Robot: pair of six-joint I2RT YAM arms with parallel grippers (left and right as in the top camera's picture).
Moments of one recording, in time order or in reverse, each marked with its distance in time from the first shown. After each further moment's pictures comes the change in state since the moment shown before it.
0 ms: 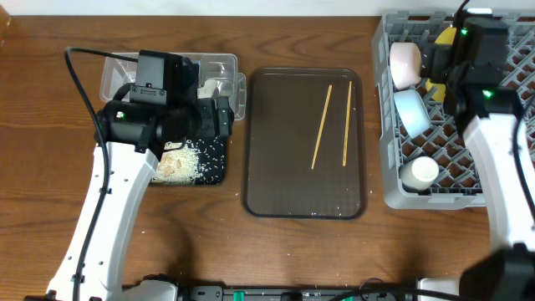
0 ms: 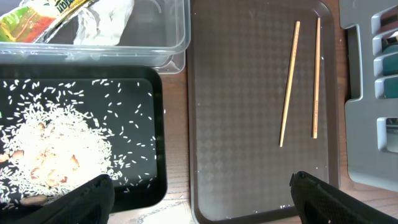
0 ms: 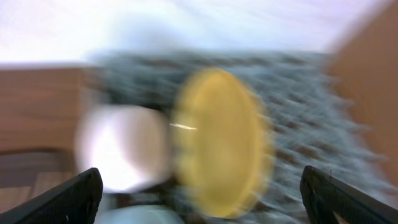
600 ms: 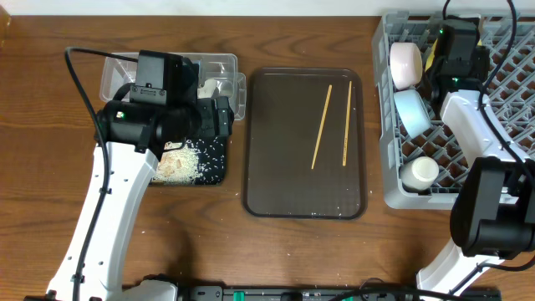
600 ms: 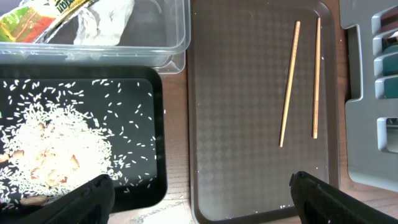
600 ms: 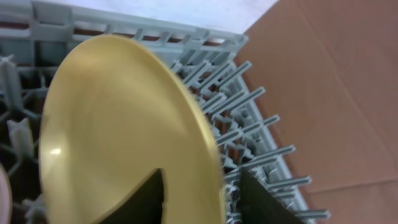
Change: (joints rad) left arm 0.000 0.000 0.000 0.000 0.000 0.000; right arm -0.034 0.361 -0.006 0.348 0.562 -0.246
